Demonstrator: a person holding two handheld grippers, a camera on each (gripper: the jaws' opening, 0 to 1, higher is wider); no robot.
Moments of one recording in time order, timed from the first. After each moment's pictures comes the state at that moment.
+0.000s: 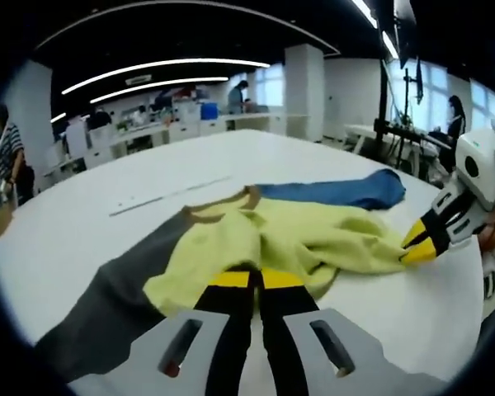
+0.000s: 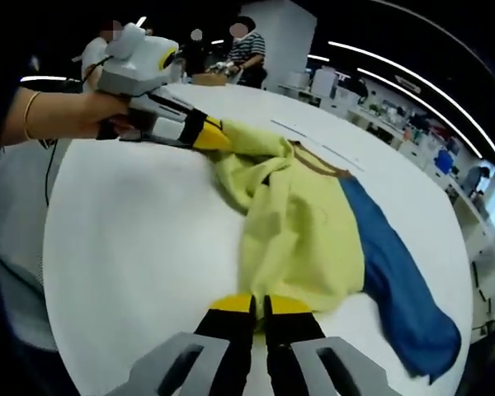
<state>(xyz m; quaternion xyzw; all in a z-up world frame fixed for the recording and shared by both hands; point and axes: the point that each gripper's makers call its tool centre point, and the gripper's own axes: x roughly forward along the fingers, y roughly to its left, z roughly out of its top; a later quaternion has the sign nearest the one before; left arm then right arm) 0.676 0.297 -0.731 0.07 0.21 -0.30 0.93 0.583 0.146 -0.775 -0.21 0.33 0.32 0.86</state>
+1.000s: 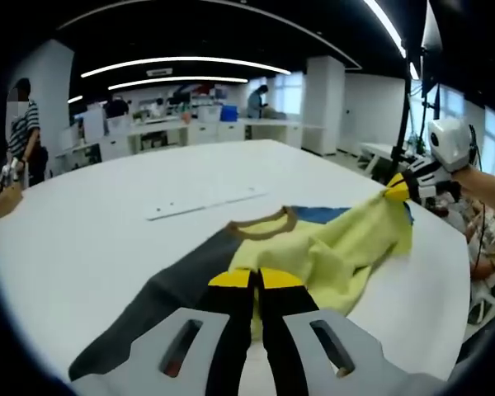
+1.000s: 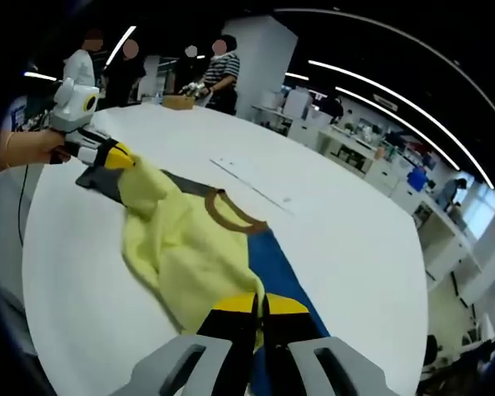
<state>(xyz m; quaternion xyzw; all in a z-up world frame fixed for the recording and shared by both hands) 0.704 0.355 -0.695 0.03 0.21 -0.26 0.94 0.703 0.092 -0.700 -0.22 0.29 0.26 0.89</state>
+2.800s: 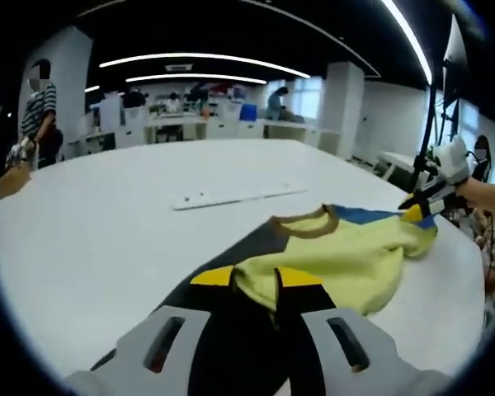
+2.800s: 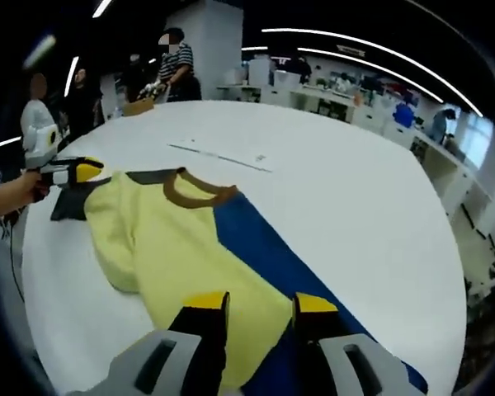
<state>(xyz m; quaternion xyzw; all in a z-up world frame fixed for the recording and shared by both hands) 0.729 0.391 -0.713 0.01 0.22 -0.25 0.94 0.717 0.071 -0.747 -0.10 0.38 0.22 0.89</state>
